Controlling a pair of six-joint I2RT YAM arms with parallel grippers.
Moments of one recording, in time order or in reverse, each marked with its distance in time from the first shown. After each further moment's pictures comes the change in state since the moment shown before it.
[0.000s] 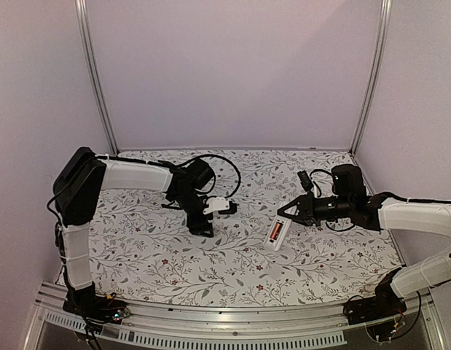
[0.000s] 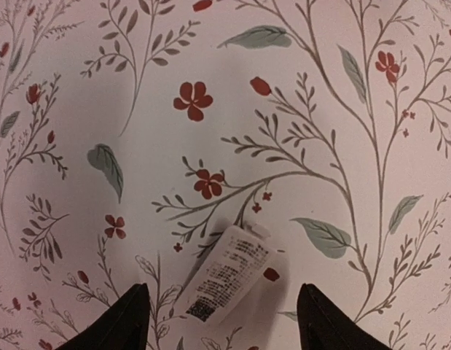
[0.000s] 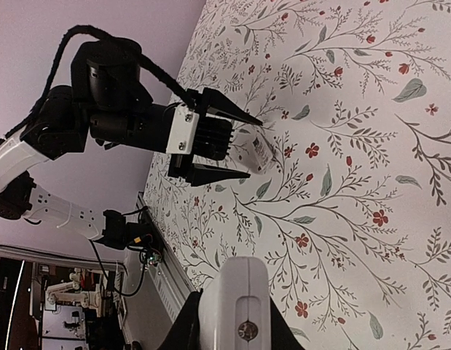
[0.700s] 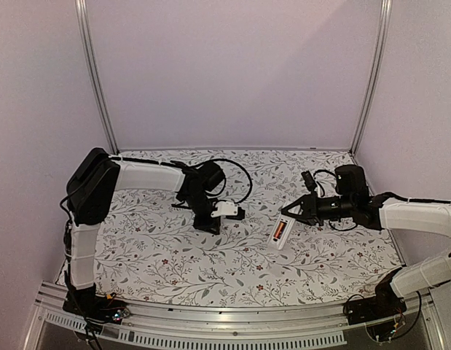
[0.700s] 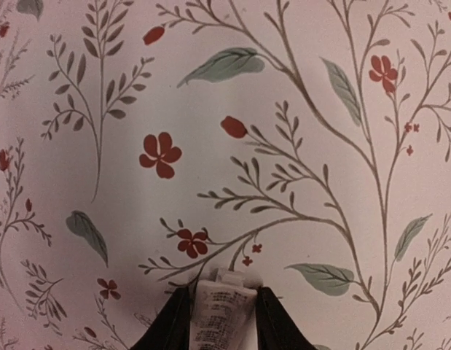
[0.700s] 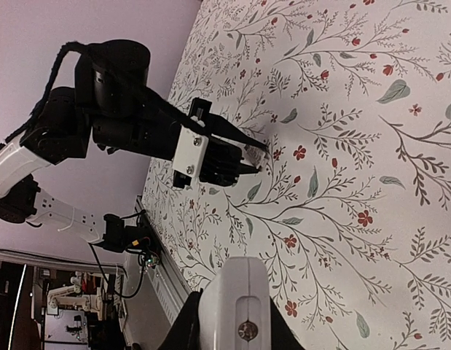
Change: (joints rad) left arm -0.037 0.122 0.127 -0.075 -0.017 0.131; right arm -0.046 0.000 -0.016 -0.001 -0.031 -0.015
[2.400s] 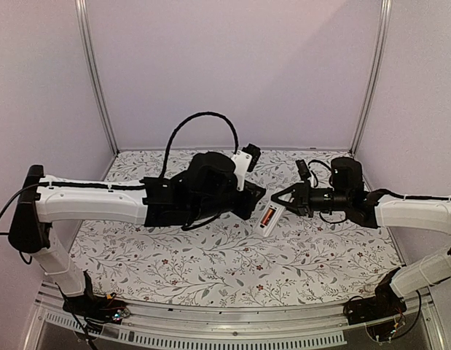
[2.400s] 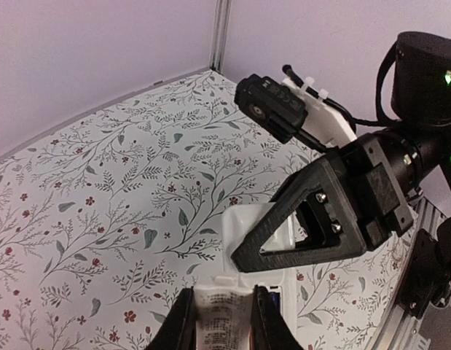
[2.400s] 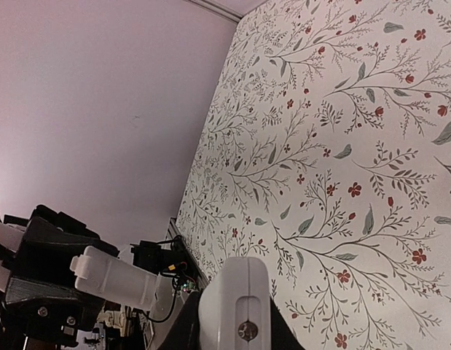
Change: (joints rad) left arm -0.412 -0.459 -0.225 0.665 -0.534 -1.155; right arm 0.082 0.032 0.055 0.160 0.068 0.164
